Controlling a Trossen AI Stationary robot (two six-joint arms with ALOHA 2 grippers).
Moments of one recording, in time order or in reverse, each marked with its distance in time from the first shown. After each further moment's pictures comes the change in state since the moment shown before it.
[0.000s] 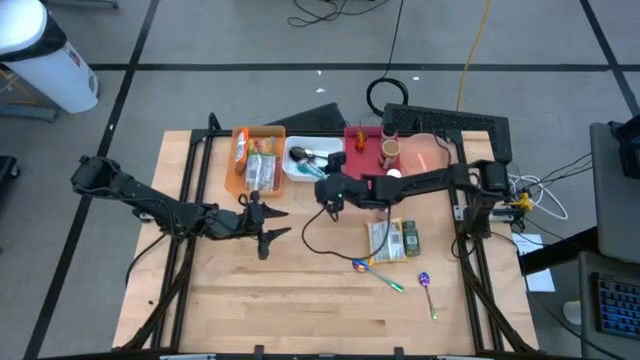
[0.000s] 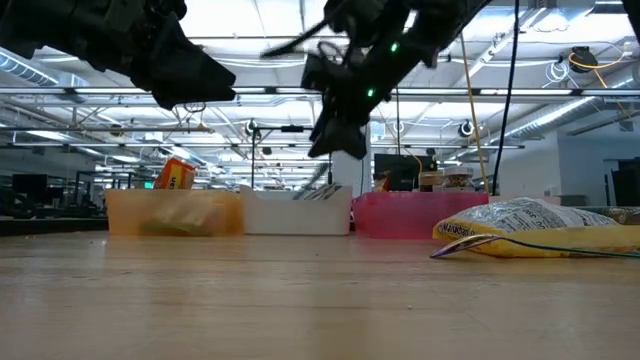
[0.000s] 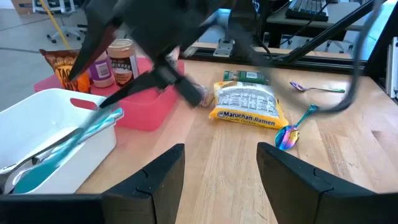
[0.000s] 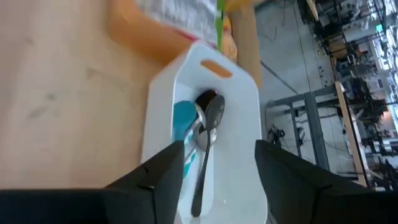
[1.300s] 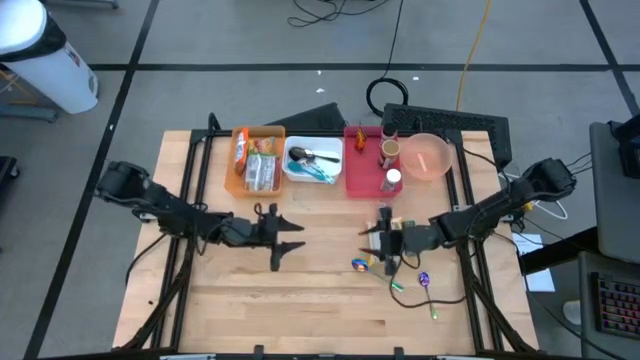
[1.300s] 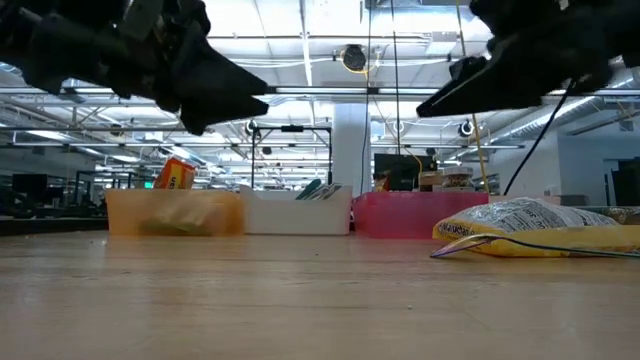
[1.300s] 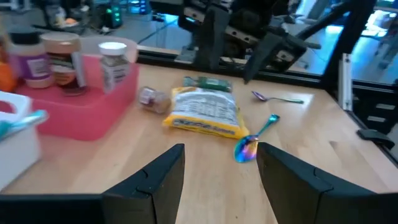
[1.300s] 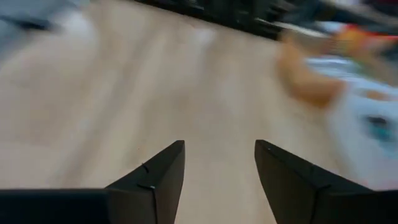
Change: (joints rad) left arm 0.002 0.325 0.002 0.416 0.129 -0.028; right arm 0.455 -0.546 -0.715 0.374 -0.175 0.548
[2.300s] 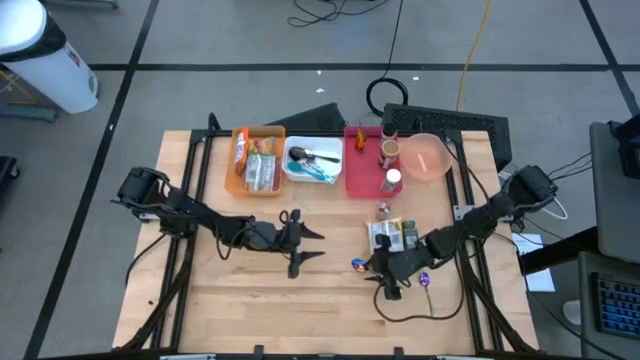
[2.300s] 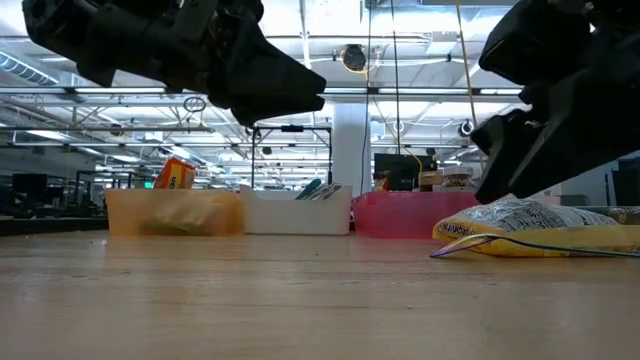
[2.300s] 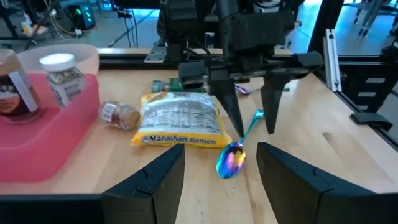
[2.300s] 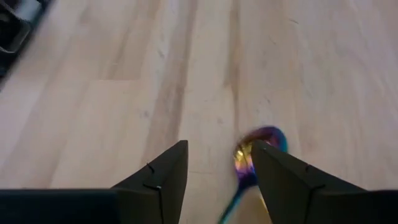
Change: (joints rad) left arm 0.026 0.200 0.228 -0.065 0.117 0.119; right arm 0.126 0.235 0.101 -0.188 -0.180 0.429
